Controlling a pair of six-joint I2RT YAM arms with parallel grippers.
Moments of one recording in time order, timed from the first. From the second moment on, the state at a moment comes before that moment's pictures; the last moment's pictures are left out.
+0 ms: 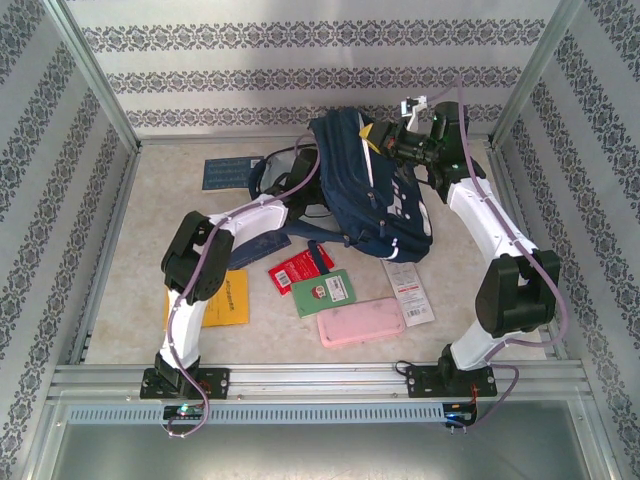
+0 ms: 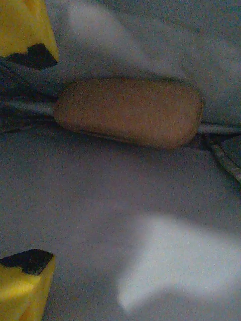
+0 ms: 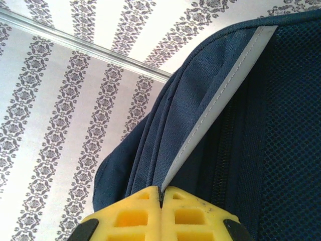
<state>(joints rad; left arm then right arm) -0.54 2.05 1.52 0.12 0.48 -1.33 0.14 1.63 1.43 -0.02 -0.86 0.98</state>
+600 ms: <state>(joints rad) -0.42 1.68 1.34 -0.20 0.51 -1.00 0.13 1.63 1.43 -0.12 -0.86 0.86</state>
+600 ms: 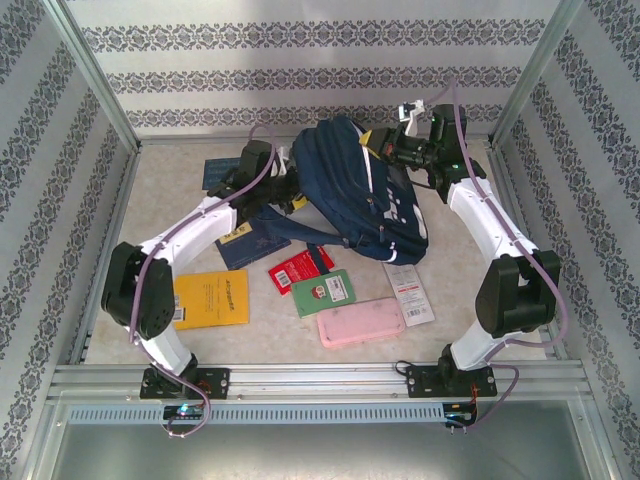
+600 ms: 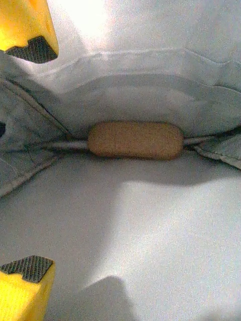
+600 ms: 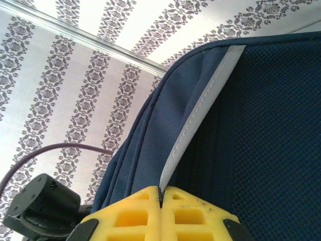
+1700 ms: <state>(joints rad) -1.07 1.63 1.29 -0.79 0.03 -0.07 0.29 1.77 1.55 -0.40 -0.59 0.61</state>
